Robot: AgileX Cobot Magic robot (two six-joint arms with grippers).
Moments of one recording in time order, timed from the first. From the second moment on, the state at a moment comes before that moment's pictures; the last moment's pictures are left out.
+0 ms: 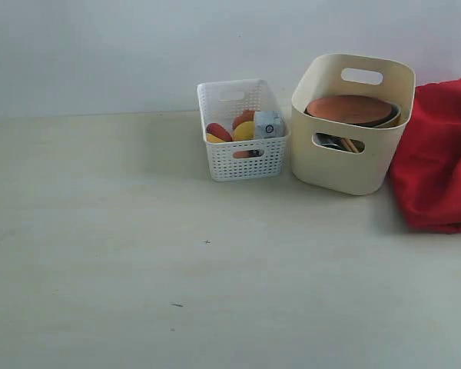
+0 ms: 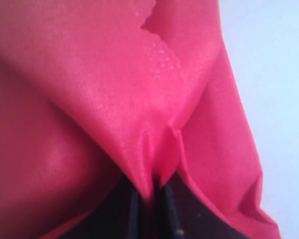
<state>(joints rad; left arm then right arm) -0.26 0.01 0.00 -0.13 0.28 0.15 -0.48 2.72 -2.55 0.29 1.12 -0.25</state>
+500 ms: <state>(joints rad) -0.26 0.01 0.00 -0.13 0.28 0.15 -0.45 2.79 -2.63 0.23 1.03 -0.24</state>
